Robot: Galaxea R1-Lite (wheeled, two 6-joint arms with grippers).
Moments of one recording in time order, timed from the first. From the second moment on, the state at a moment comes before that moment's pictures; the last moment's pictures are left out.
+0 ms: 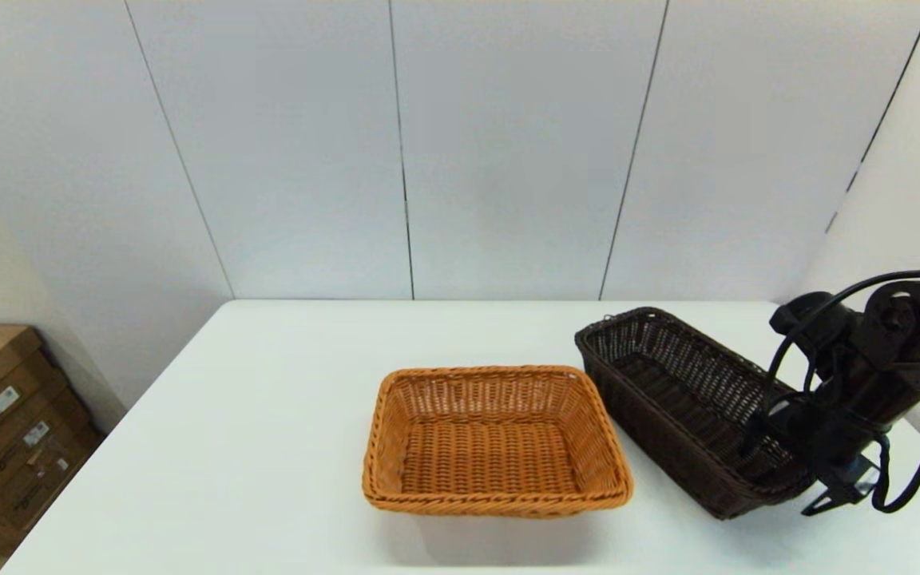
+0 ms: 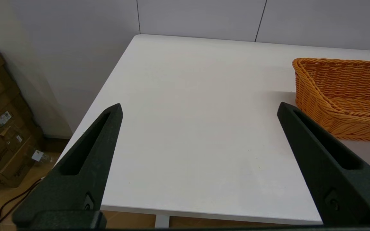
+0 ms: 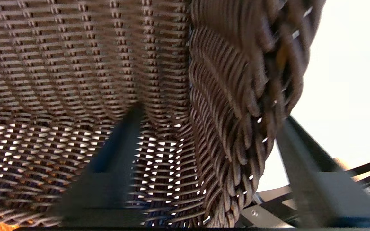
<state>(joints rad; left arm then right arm) 0.00 0.00 -0.02 0.05 0.04 -0.08 -0.04 1.96 -1.08 0.56 0.04 1.04</state>
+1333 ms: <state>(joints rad) 0.00 0.00 -0.02 0.05 0.04 -0.08 -0.14 1.86 -1.08 0.51 0.15 1.04</state>
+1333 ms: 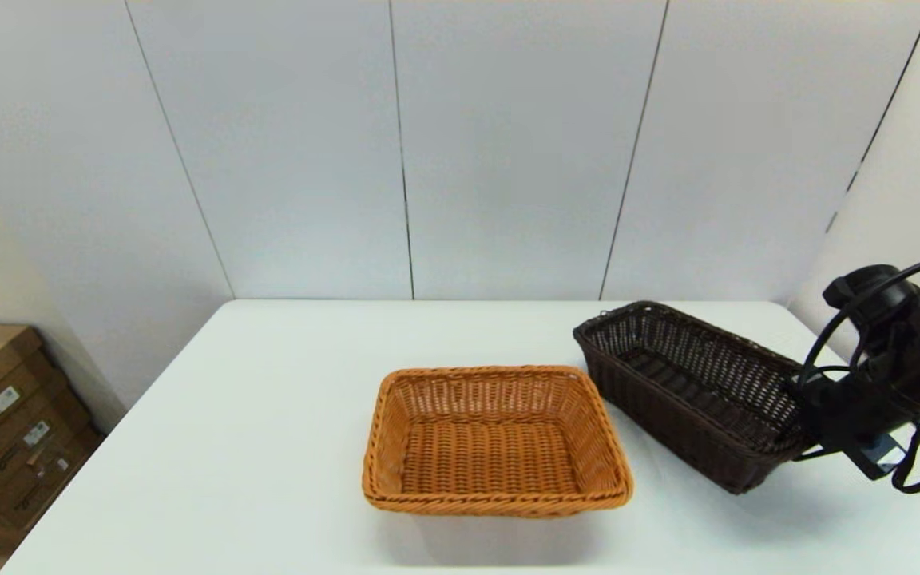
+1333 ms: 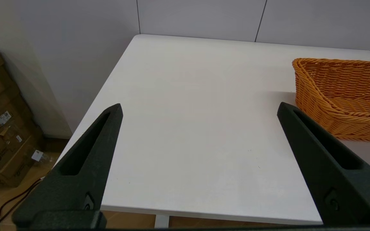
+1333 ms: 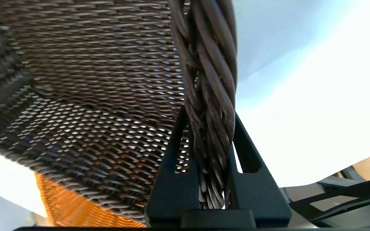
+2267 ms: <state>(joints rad) 0.00 0.00 -0.02 0.05 0.04 -0.08 -0.27 1.71 -1.09 0.51 0.38 0.98</state>
